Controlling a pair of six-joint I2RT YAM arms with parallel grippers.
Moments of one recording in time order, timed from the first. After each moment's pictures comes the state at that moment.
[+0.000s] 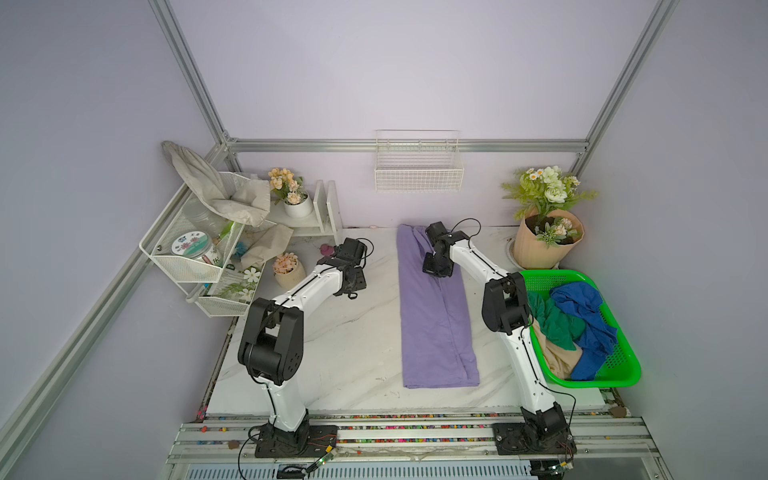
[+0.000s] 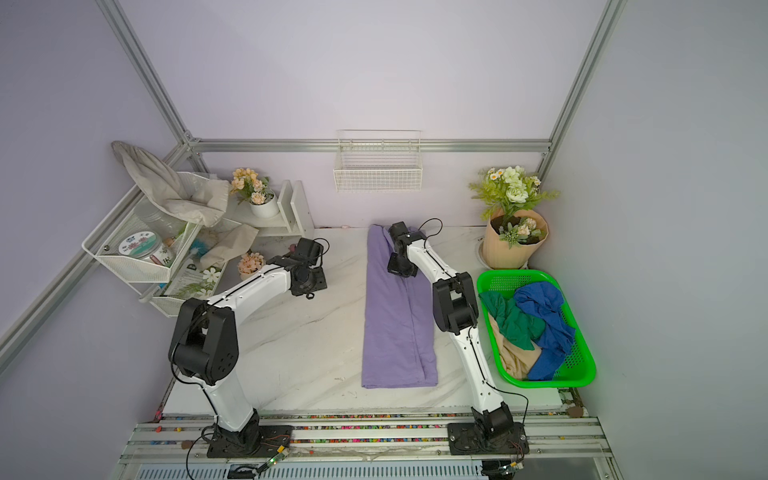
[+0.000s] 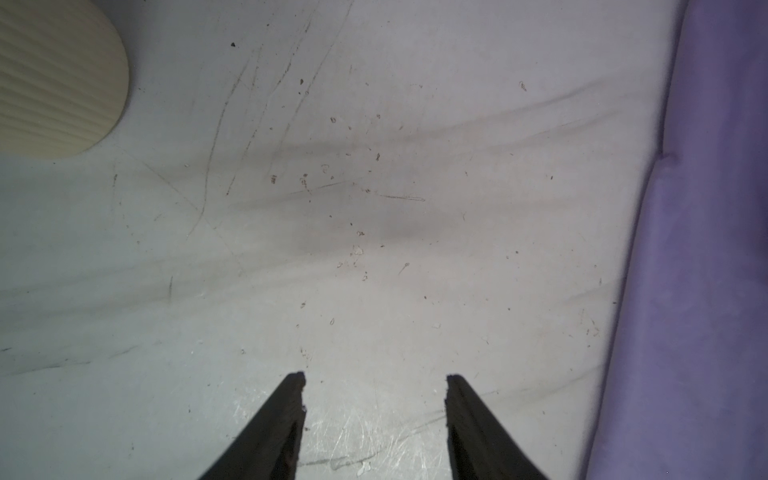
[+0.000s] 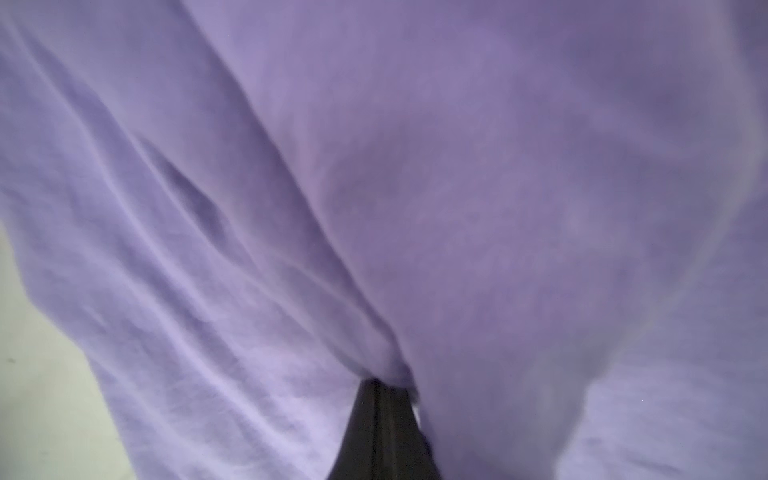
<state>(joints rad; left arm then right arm) -0.33 1.82 1.38 -0.59 -0.22 -0.55 0.36 2.58 2.38 -1.02 -0.06 0.62</state>
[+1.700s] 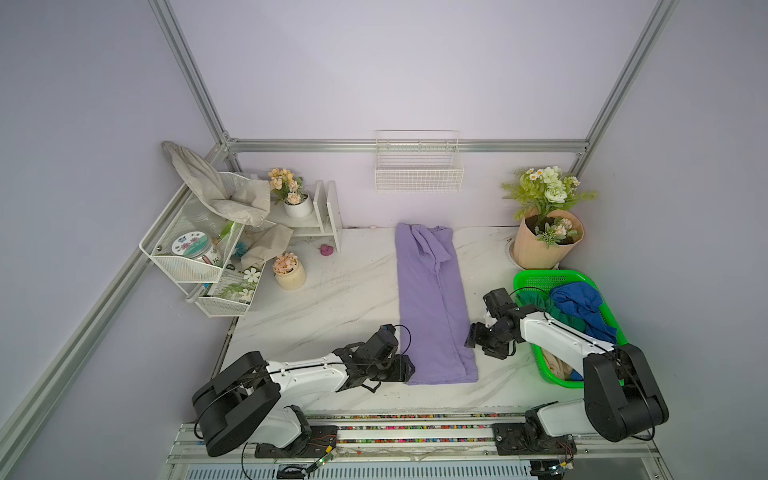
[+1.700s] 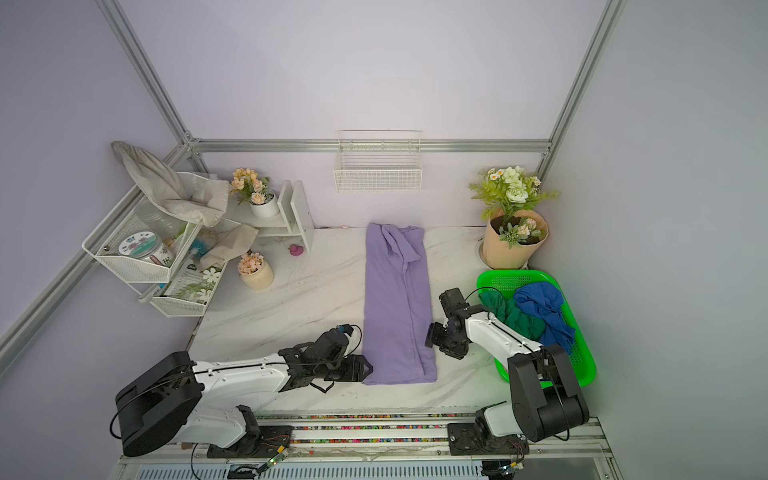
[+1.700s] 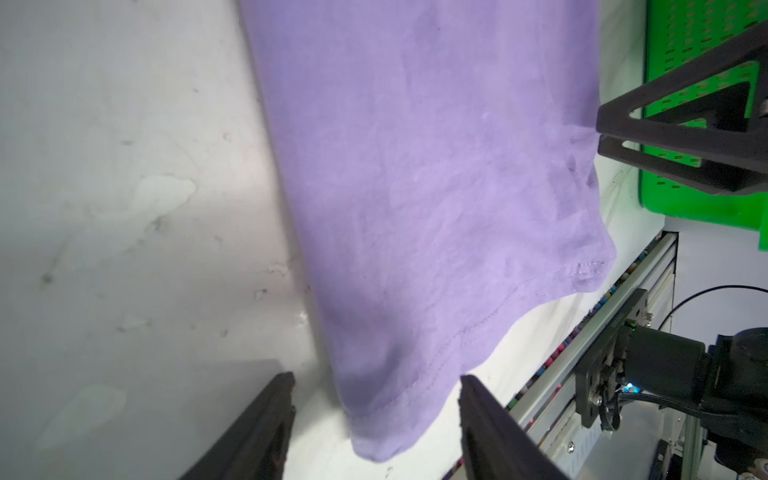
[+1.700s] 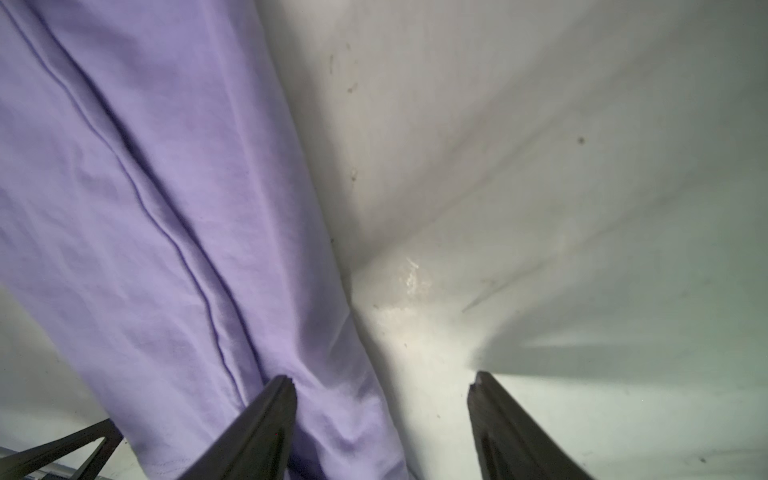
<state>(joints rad) -0.92 1.42 0.54 0.06 0.19 -0.84 0.26 1.41 0.76 -0.70 -0.23 0.60</state>
